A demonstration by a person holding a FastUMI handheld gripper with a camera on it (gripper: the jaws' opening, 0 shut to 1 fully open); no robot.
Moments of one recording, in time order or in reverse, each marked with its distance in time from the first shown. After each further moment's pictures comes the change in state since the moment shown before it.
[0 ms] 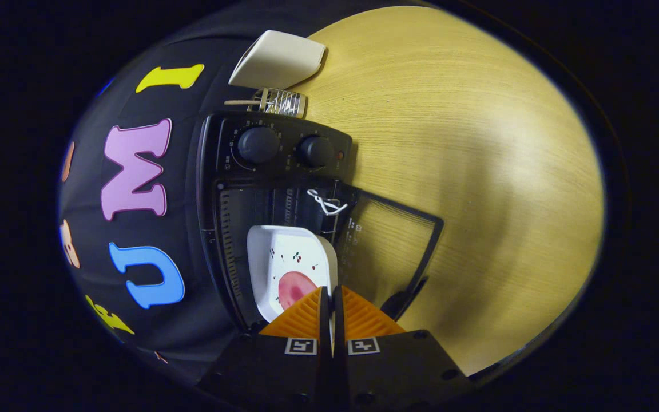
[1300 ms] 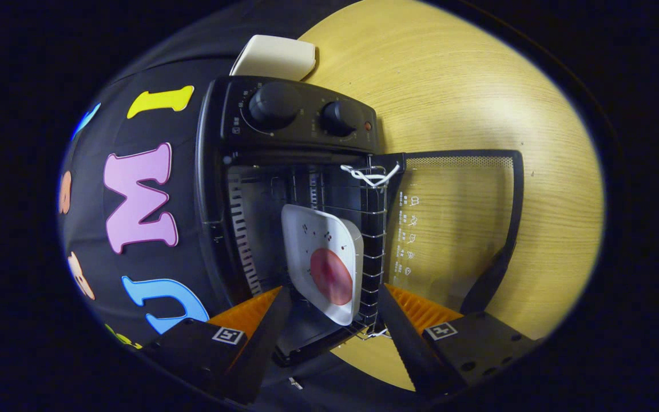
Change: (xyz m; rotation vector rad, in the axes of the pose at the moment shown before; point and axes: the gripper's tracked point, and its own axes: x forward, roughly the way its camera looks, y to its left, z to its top) arm 0.031 0.043 -0.016 0.102 -0.054 0.083
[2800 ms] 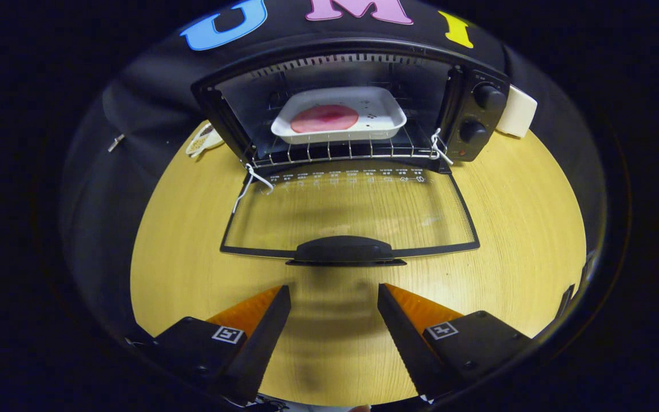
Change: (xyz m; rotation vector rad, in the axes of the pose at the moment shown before) arm -0.048 -0.161 -0.028 -1.494 0.233 -0.315
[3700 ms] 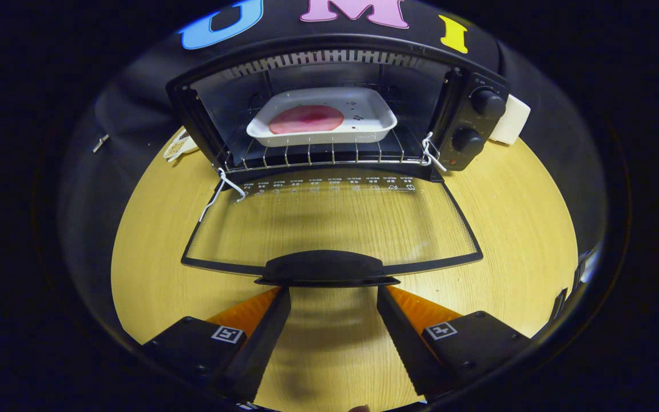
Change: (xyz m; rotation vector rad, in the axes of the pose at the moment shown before) arm 0.009 -0.012 0.016 0.026 -0.075 -0.057
